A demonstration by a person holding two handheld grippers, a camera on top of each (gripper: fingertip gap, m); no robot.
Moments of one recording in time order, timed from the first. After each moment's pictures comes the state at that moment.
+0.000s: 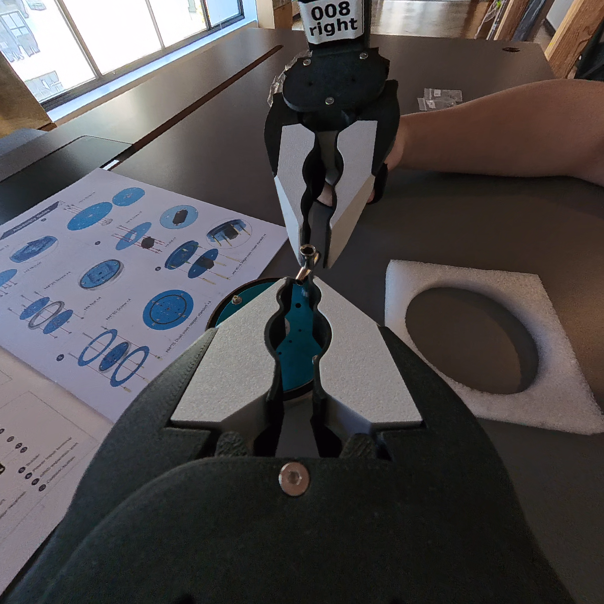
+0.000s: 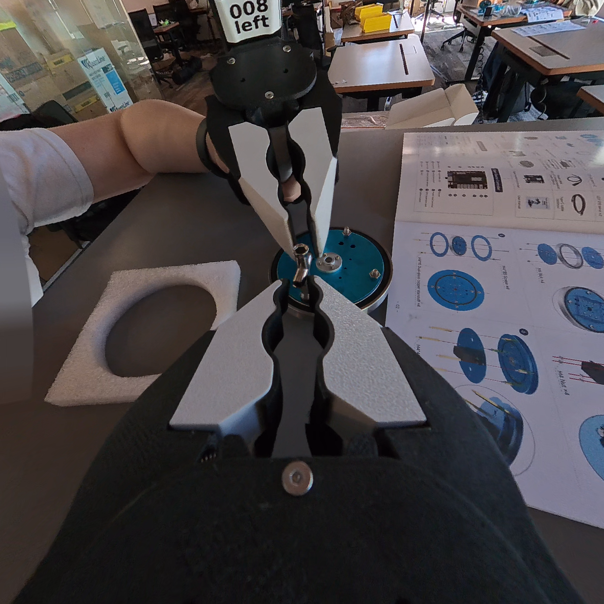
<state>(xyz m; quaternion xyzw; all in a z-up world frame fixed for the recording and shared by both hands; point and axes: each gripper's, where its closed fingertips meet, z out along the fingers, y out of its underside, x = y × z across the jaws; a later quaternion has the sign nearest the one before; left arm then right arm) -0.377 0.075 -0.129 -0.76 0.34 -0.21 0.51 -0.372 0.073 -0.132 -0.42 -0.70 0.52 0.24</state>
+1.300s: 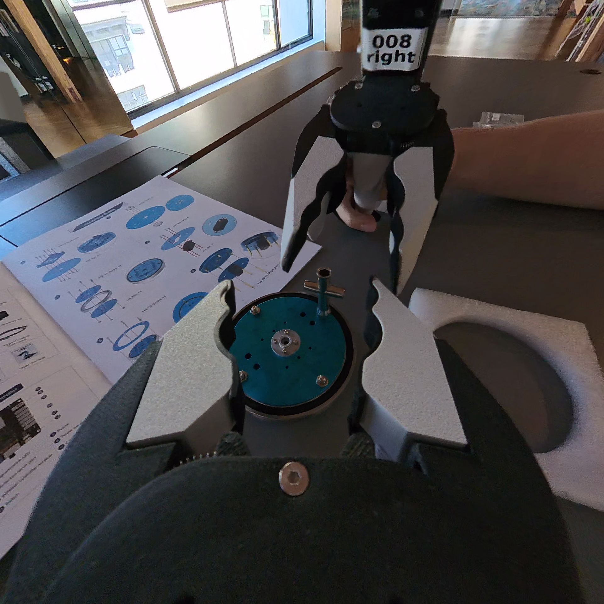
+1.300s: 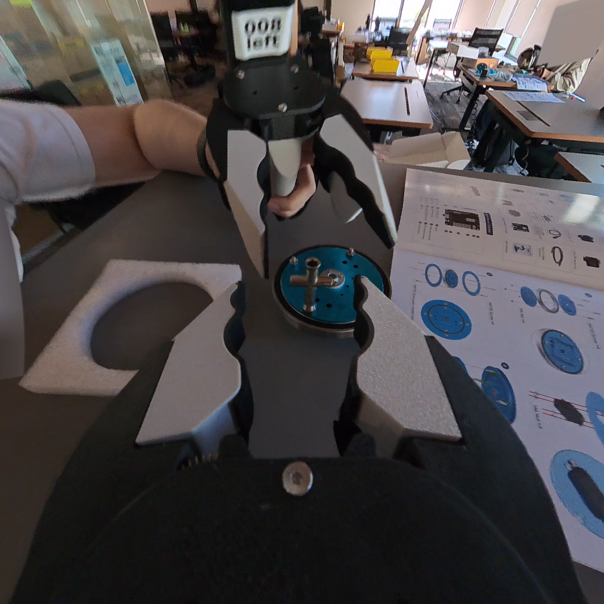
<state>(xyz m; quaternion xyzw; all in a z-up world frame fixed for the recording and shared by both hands) -0.380 0.086 -0.118 -0.77 0.27 -0.16 0.55 -0.372 0.067 -0.123 -0.36 -0.72 0.52 0.28</state>
